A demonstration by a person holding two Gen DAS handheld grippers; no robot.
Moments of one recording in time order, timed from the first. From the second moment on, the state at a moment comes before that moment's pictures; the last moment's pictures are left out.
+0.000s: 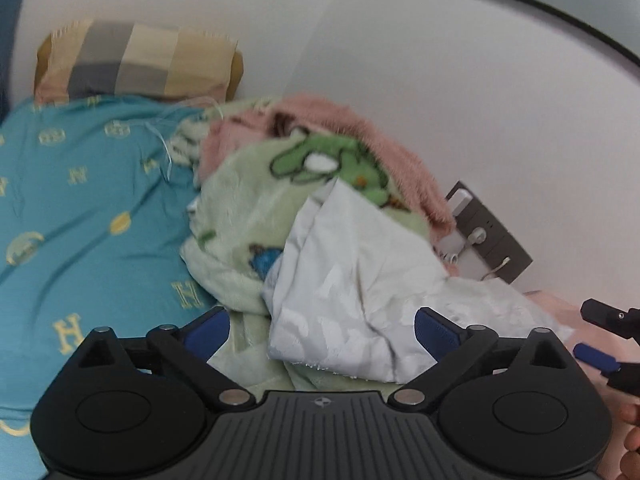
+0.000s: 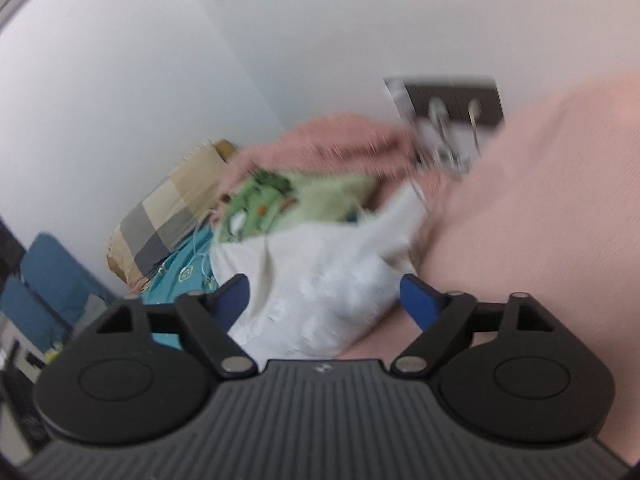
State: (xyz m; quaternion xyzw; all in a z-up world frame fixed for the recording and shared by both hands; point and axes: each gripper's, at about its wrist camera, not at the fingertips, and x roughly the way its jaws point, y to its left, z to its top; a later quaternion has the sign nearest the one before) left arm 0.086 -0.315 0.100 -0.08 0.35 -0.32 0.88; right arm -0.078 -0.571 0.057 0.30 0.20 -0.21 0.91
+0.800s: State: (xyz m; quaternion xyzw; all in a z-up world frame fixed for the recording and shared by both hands) left arm -0.118 -0.215 0.170 0.02 0.16 -0.32 0.94; right arm -0.171 -0.389 0.101 0.12 0.10 -0.17 0.97
